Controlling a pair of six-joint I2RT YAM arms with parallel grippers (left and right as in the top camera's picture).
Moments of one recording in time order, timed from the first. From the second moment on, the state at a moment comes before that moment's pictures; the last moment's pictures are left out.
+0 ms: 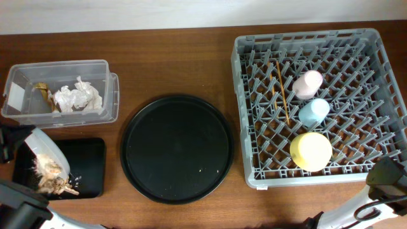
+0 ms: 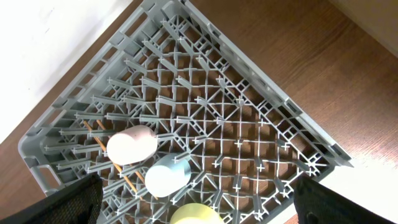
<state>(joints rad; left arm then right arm) 0.98 1.98 1.82 -1.58 0.87 -0.07 -0.67 1.95 2.61 -1.69 -0.19 0.16</state>
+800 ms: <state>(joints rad) 1.02 1.98 1.78 -1.65 1.00 0.06 -0.67 1.95 2.61 -1.69 -0.19 0.16</state>
